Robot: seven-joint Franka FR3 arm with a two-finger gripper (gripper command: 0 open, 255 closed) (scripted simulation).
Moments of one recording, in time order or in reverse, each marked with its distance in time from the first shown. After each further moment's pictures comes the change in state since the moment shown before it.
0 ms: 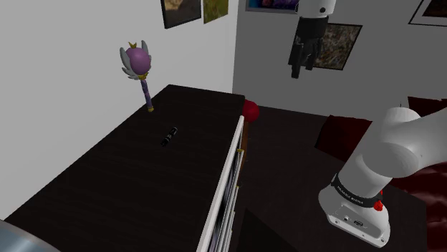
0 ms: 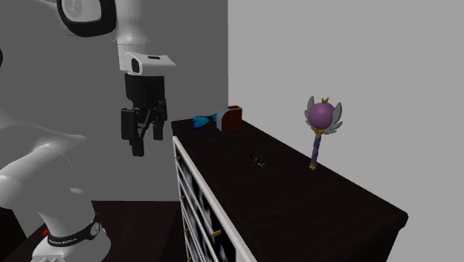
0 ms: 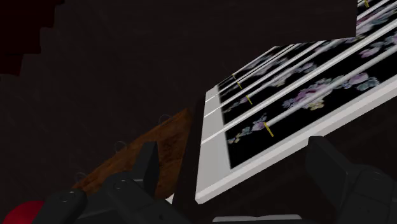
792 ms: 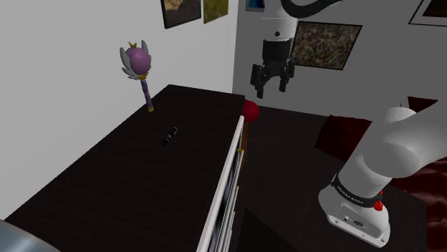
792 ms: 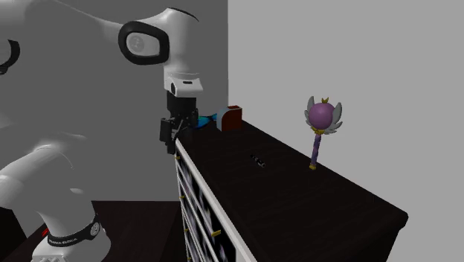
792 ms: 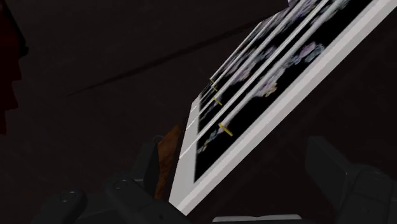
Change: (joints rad) arm 0.011 0.161 0.195 -0.020 0.195 0.146 0.393
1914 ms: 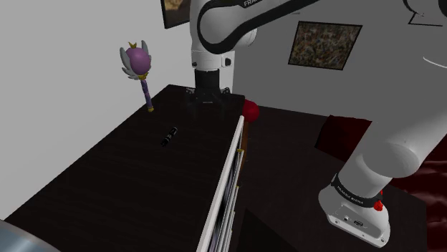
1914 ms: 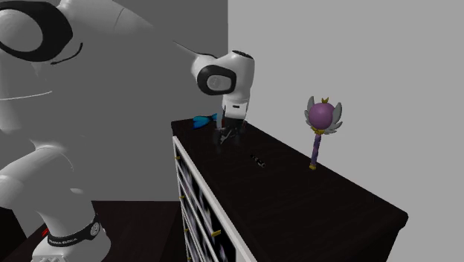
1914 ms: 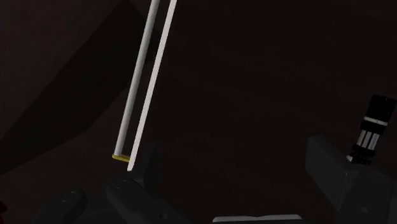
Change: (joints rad) arm -0.002 0.578 0.233 0.311 0.093 0.288 0.629
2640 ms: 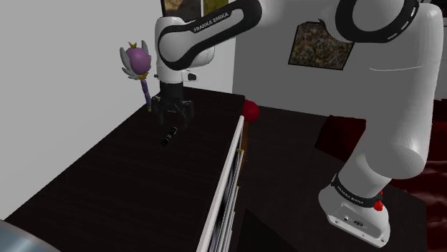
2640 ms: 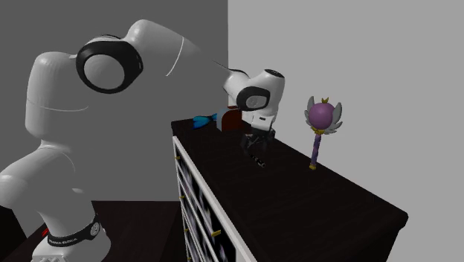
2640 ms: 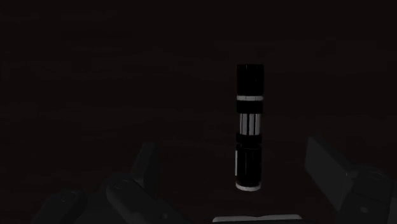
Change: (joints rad) arm 0.080 0.433 -0.006 0.389 -0.086 0.075 0.365
